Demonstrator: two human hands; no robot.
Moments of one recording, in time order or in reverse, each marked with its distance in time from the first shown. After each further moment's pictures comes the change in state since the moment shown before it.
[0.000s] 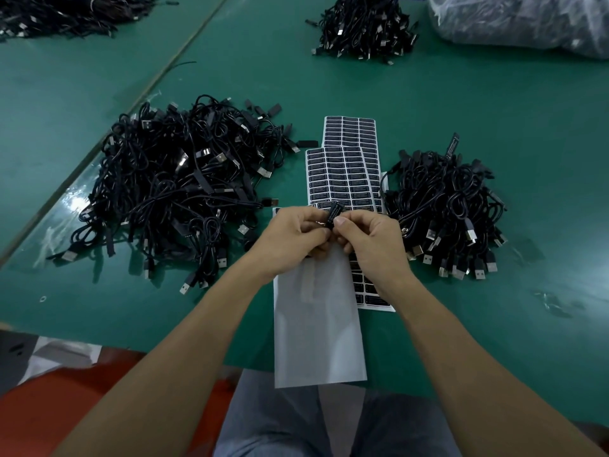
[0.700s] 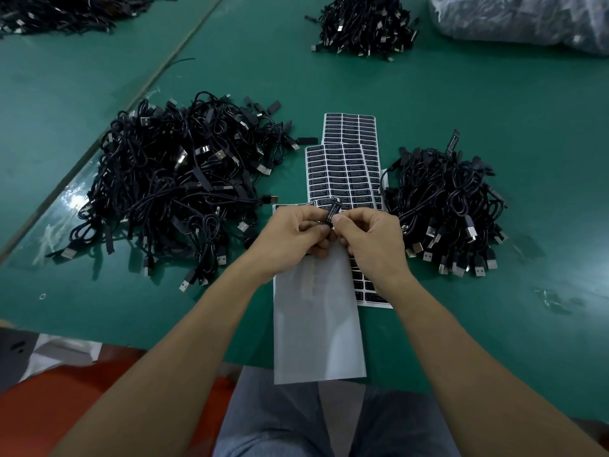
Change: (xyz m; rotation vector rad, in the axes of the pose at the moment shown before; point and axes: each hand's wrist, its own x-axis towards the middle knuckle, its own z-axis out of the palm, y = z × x) left_hand -0.001 -0.002 0.000 0.047 0.002 0.004; right_hand -0.001 0.001 0.003 -0.051 0.068 0.012
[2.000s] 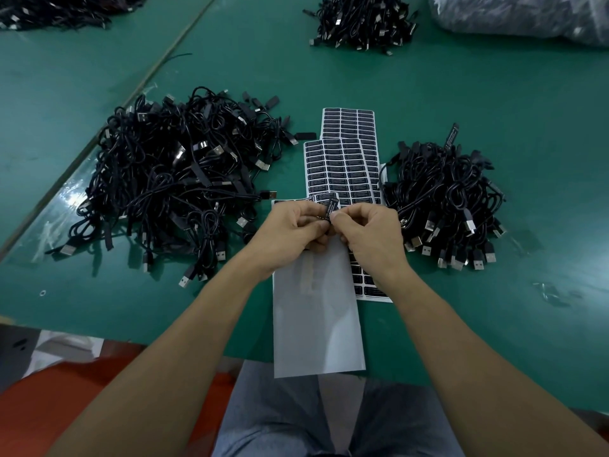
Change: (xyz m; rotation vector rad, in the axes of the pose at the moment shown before) left_hand -0.005 0.003 0.001 -0.068 0.017 -0.035; right_hand 0.000 -0.003 -0.002 -0.054 -0.006 0.009
